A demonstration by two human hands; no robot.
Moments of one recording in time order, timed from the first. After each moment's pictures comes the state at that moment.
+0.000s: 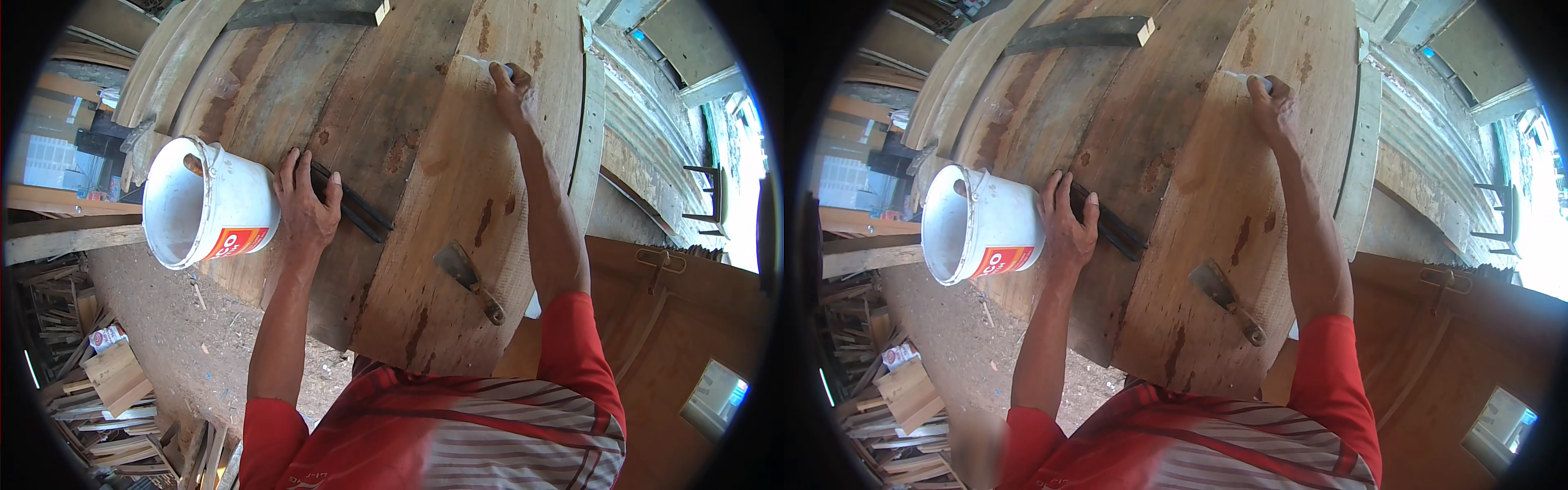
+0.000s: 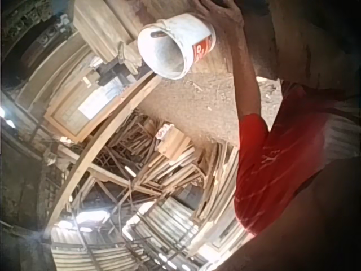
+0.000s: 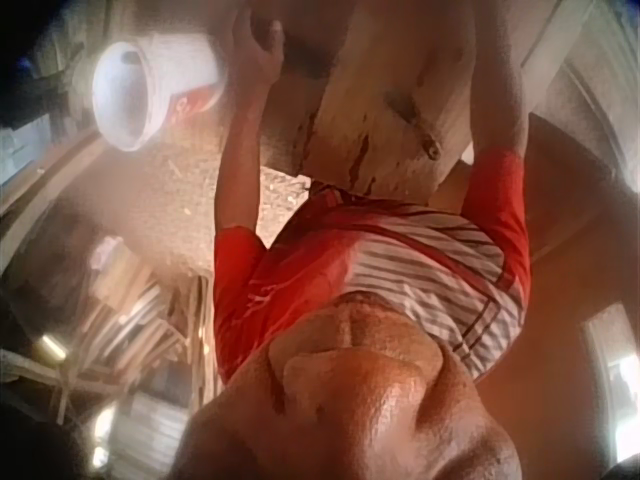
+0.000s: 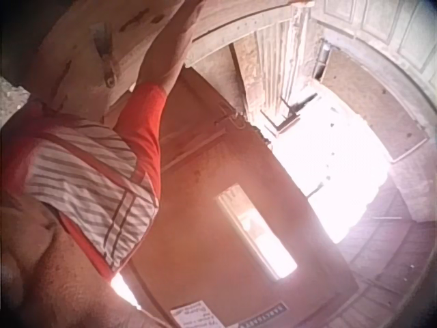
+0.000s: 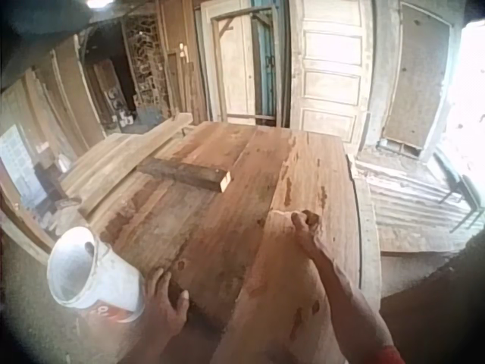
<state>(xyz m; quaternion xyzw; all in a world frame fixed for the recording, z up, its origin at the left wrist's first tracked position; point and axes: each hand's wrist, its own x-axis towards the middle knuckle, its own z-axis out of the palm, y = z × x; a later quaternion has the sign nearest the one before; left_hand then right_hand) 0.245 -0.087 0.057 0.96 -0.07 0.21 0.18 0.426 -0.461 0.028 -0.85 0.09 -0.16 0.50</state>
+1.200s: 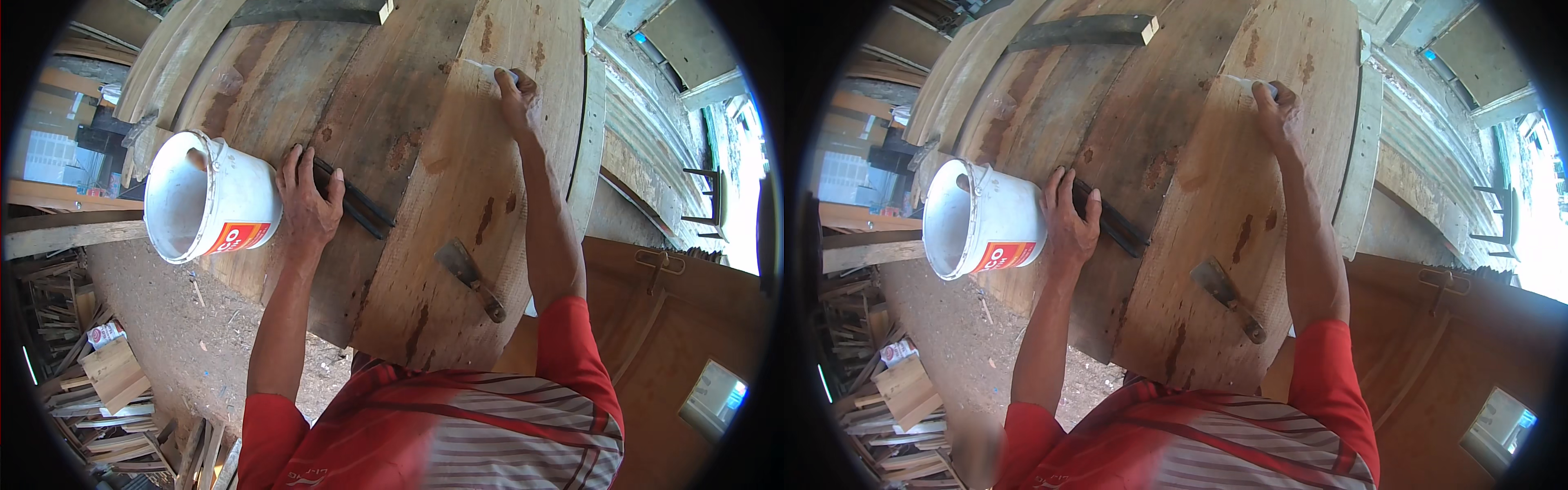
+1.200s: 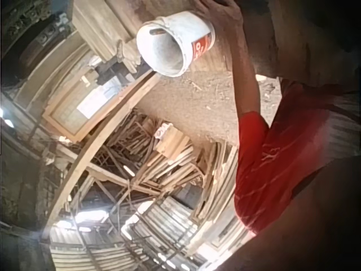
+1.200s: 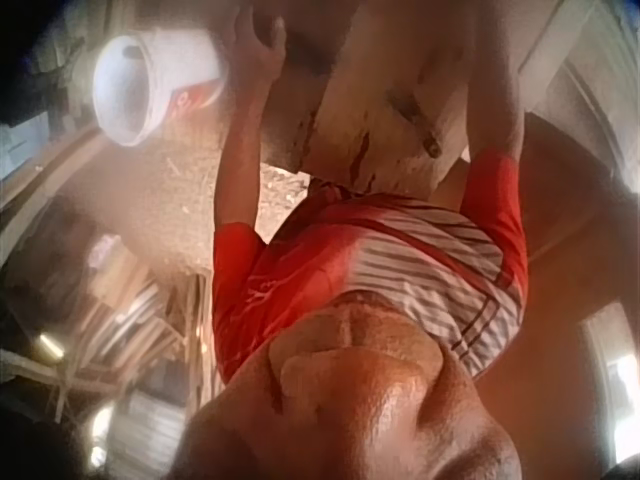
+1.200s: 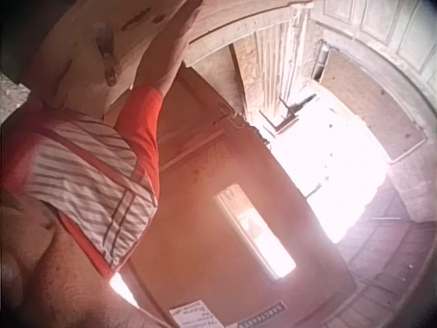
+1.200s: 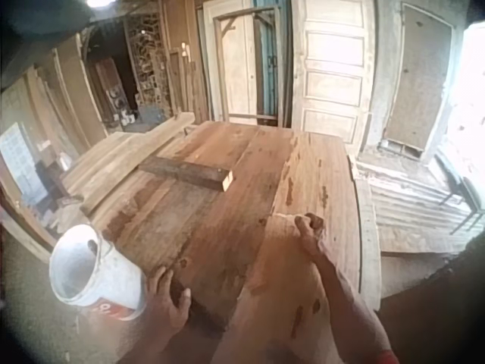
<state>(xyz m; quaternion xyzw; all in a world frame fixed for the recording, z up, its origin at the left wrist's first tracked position) 0.246 -0.088 0.056 0.96 -0.07 0.21 0.18 0.427 -0.472 0.004 -0.80 0.08 -0.18 0.57</state>
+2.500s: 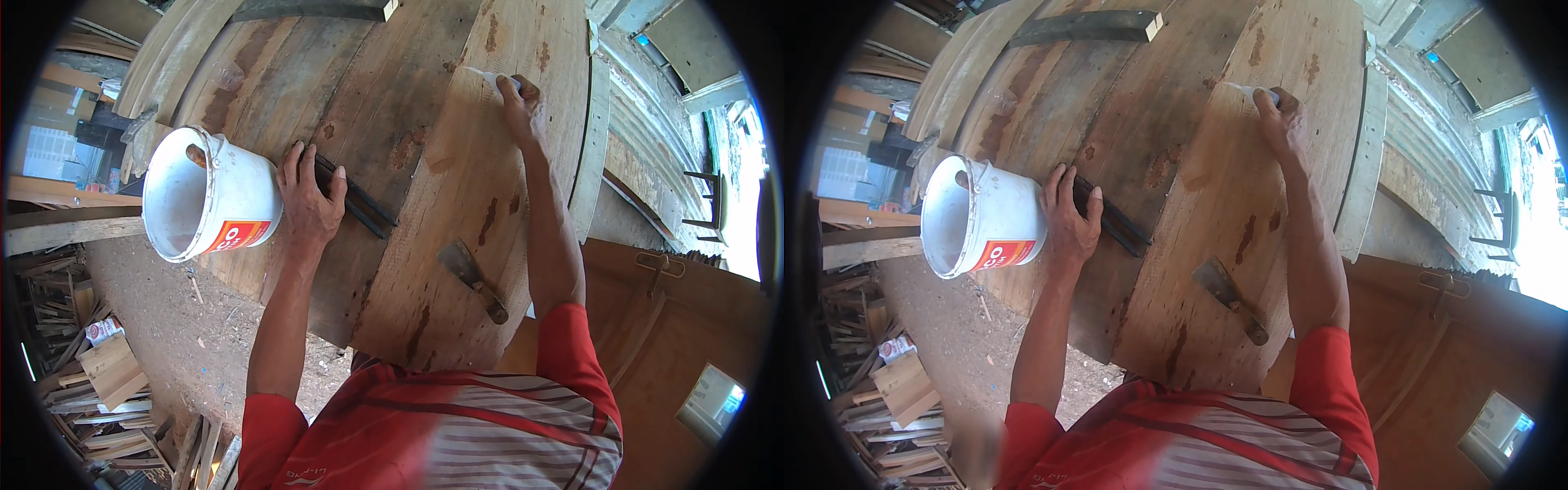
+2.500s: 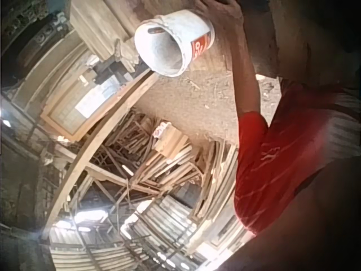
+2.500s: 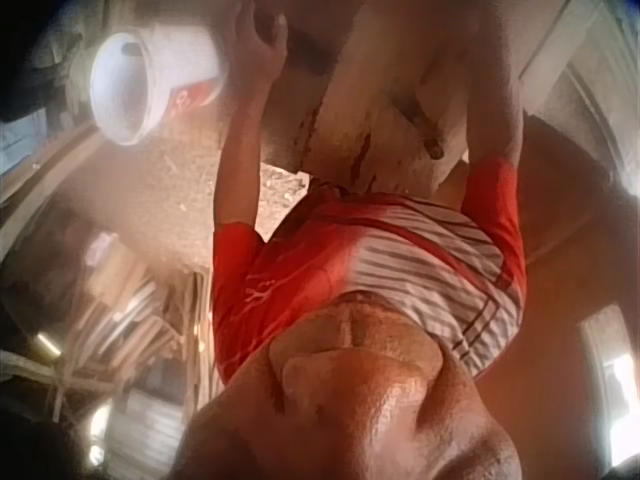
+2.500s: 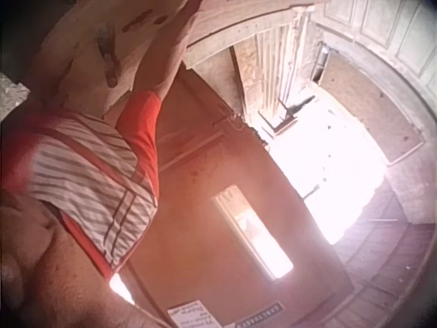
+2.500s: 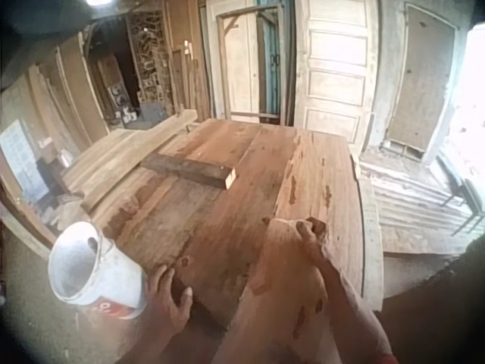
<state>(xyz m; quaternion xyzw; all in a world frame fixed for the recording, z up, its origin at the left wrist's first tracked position) 0.247 -0.090 0.058 0.96 -0.07 0.21 0.18 0.418 -0.475 -0.007 -0.81 0.06 -0.17 0.55</state>
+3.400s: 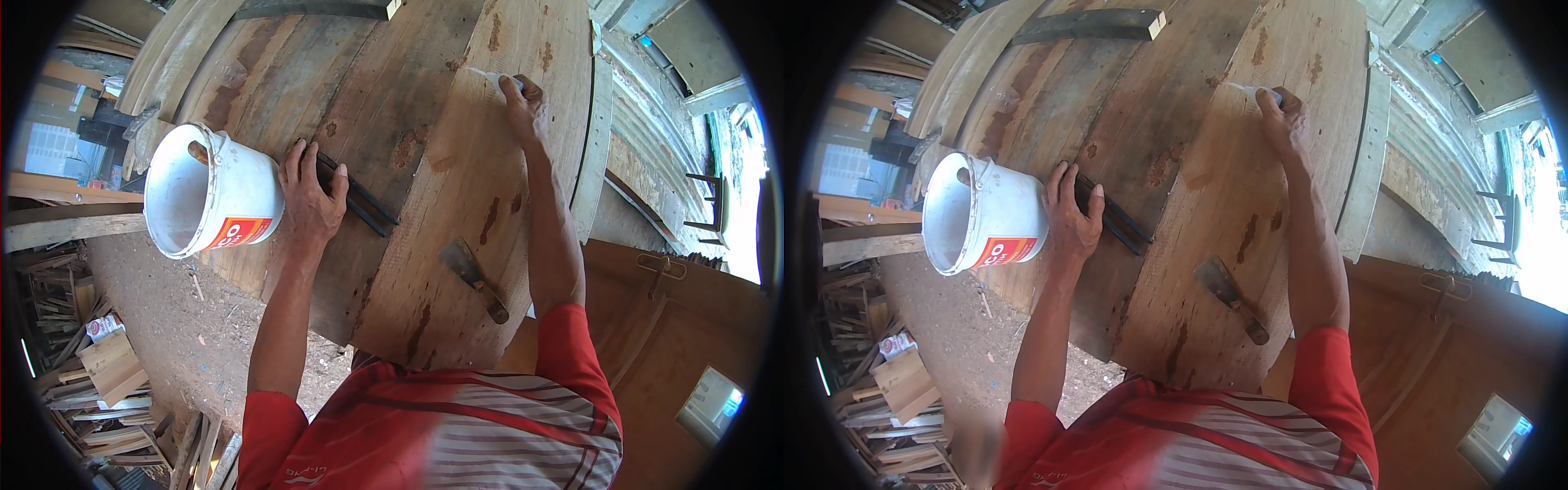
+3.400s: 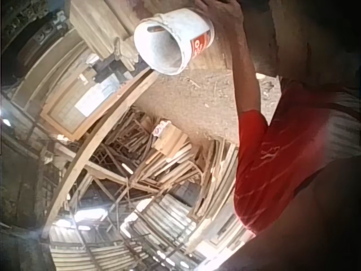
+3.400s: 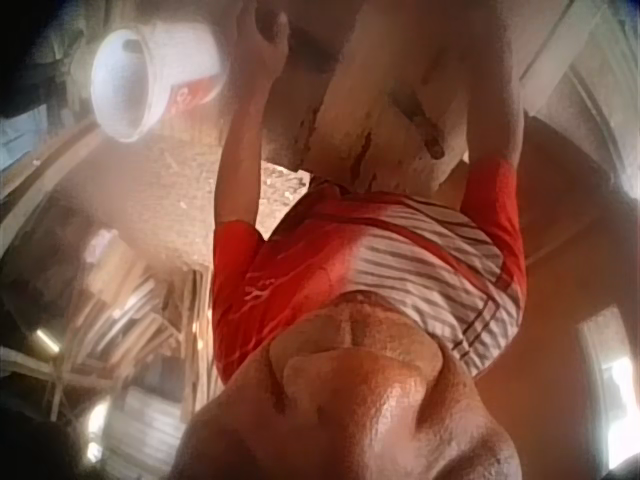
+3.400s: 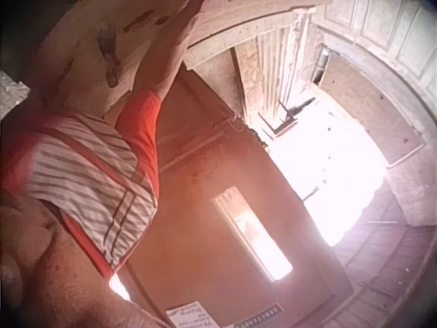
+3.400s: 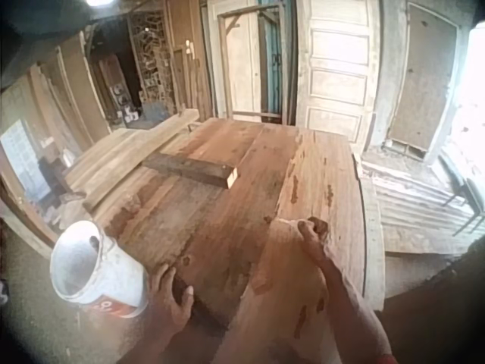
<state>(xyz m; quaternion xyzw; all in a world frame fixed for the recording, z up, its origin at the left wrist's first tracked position) 0.246 -0.087 0.055 0.96 -0.07 0.22 0.19 0.414 -0.468 -0.004 -0.80 0.04 -0.17 0.57</state>
